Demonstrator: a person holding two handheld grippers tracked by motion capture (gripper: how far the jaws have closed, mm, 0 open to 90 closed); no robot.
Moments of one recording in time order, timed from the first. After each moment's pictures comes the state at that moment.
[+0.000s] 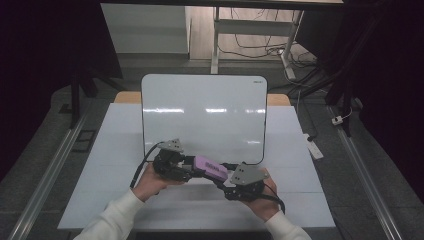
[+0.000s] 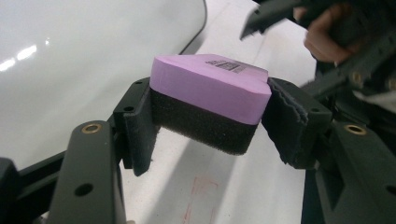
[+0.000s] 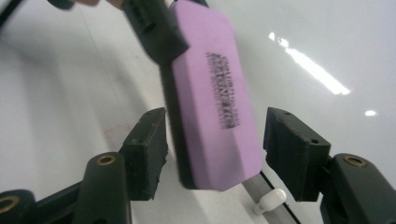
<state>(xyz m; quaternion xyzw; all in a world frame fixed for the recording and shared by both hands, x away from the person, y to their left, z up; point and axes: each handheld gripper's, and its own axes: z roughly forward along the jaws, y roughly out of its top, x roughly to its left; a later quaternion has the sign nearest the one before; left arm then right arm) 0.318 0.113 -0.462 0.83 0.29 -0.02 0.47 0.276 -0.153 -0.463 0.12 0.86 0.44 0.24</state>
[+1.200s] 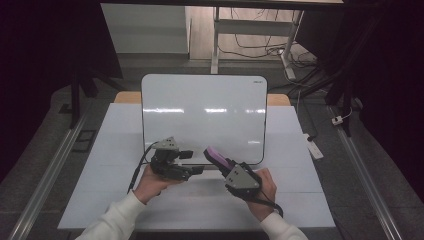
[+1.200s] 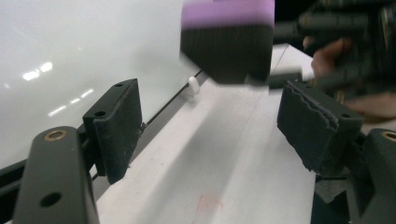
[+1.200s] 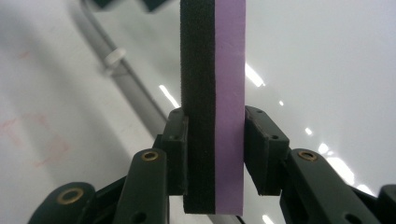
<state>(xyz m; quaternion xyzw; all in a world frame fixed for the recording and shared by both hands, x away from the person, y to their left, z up) 0.308 0.123 -0.458 0.81 0.31 0.02 0.50 0.276 -0.148 -0.466 0.16 0.83 0.39 0.38</state>
